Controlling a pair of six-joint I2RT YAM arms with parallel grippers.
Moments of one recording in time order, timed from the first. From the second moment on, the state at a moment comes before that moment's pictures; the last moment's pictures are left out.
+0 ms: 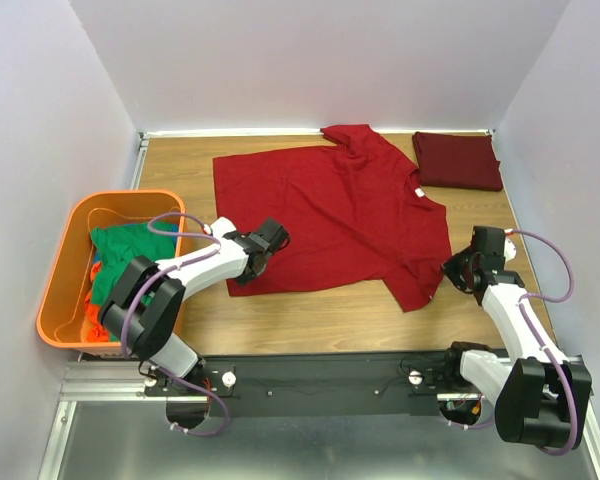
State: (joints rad) left arm -0.64 1.53 0.88 -0.71 -0.59 -1.38; right arm -0.13 1.00 0.51 -0.39 0.06 0.82
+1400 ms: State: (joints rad) left arm -0.64 1.18 0.78 -0.75 -0.59 -1.32; right arm -0.13 0.97 0.49 -0.38 -0.01 0.81
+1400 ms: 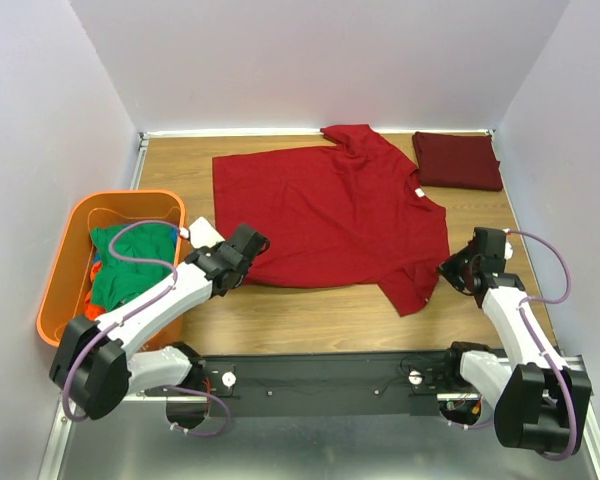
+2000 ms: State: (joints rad) left arm -0.64 0.86 0.65 -0.70 -0.59 -1.18; right arm -0.13 0.73 0.59 -0.44 -0.14 0.80
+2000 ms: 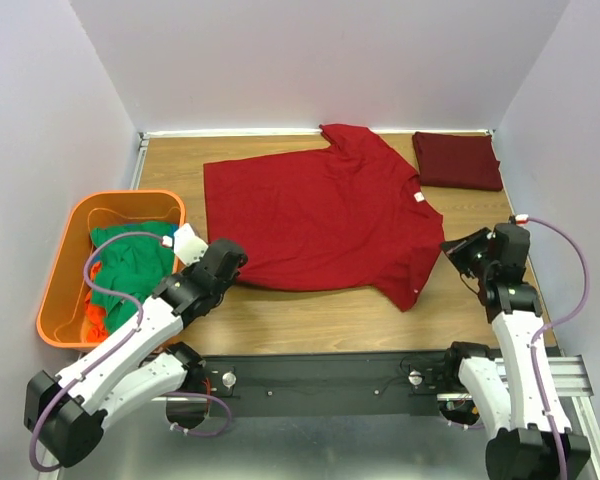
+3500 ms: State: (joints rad) left arm -0.30 1.45 0.85 -0.41 -0.54 -1.00; right arm -0.13 1.67 1.15 -0.19 -0.25 0.81
